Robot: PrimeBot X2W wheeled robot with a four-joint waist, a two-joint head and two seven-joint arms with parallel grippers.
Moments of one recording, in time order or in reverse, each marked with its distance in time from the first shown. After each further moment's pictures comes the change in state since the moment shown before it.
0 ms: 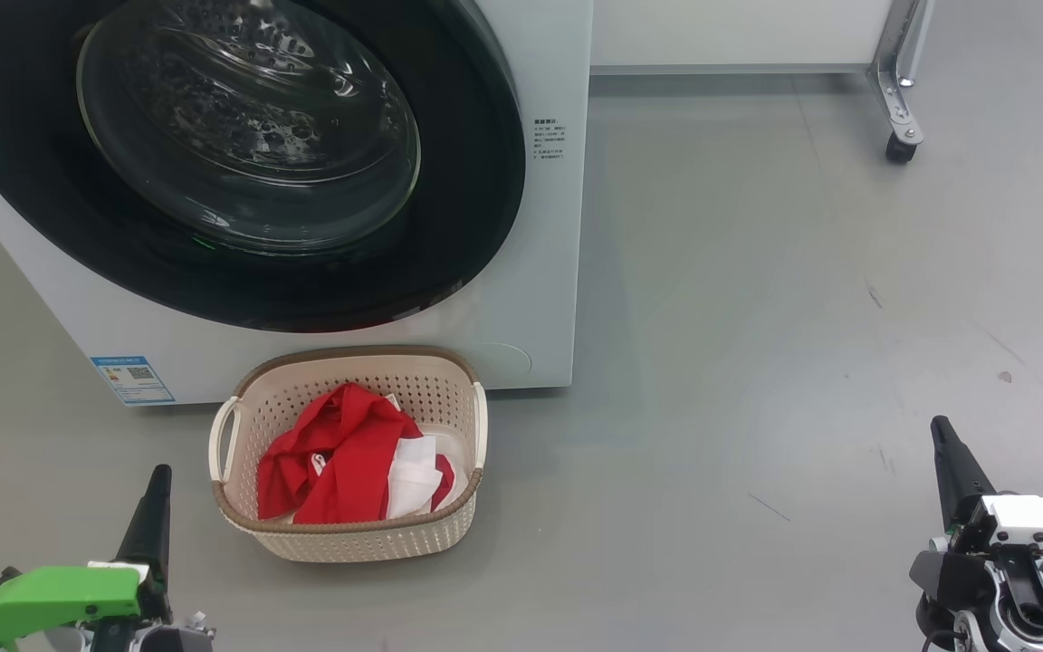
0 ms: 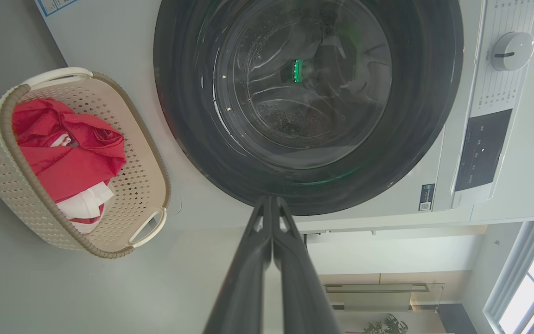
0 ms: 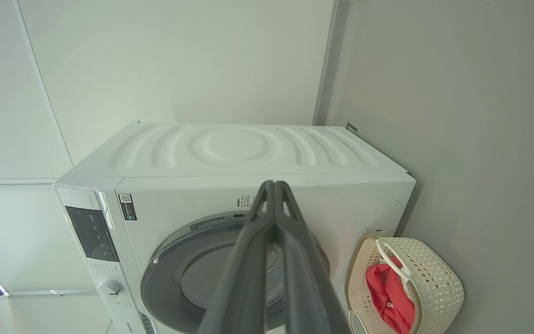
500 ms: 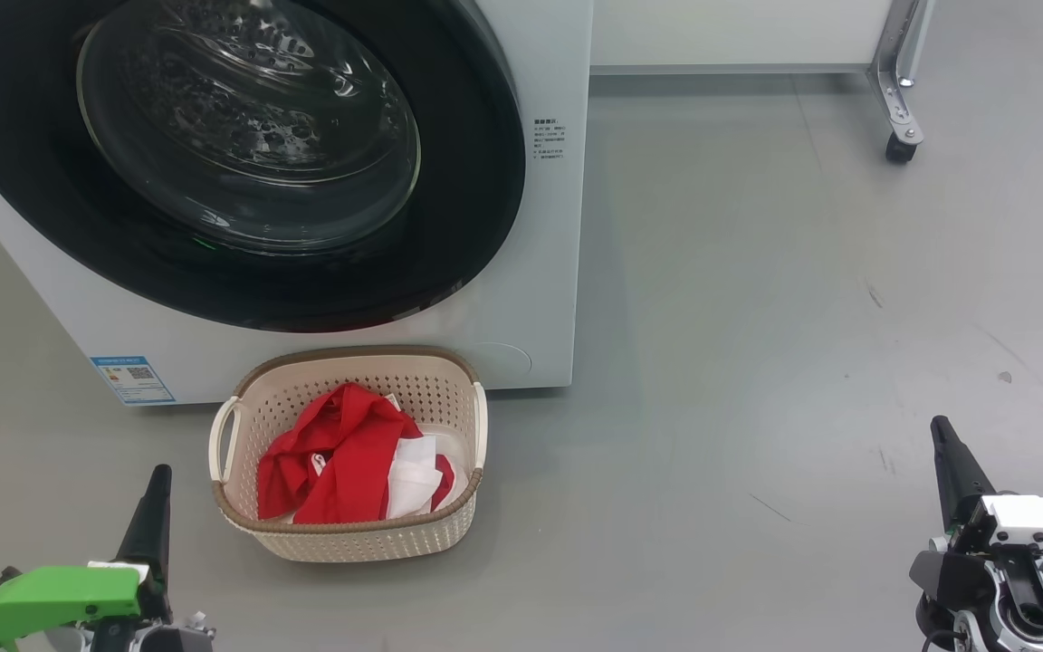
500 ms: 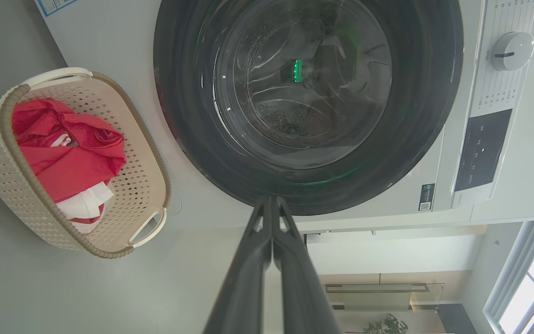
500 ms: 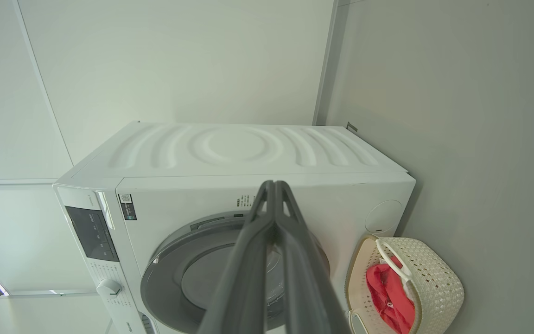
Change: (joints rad) left arm 0.000 0.000 0.000 0.000 0.000 0.000 0.000; right arm 0.000 0.000 0.000 0.000 0.000 0.000 0.000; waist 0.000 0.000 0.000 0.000
